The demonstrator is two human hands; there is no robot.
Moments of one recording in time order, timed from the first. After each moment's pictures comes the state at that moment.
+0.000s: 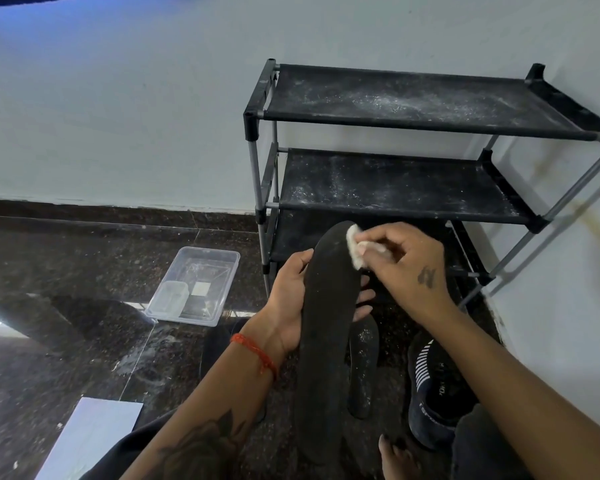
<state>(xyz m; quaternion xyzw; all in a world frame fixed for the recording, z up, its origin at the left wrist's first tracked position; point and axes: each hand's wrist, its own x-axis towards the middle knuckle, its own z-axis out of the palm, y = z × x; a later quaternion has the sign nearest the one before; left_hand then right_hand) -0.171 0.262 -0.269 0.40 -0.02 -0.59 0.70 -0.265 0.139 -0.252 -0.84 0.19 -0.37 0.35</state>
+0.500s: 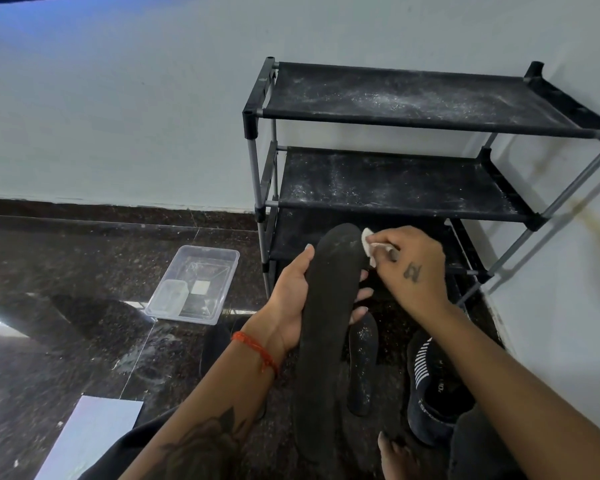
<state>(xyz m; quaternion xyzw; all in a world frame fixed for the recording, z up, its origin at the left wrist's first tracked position) -0.173 0.263 -0.269 0.42 0.01 -0.60 0.68 -0.261 0.124 -0.269 -0.87 0.26 -0.35 0.23</state>
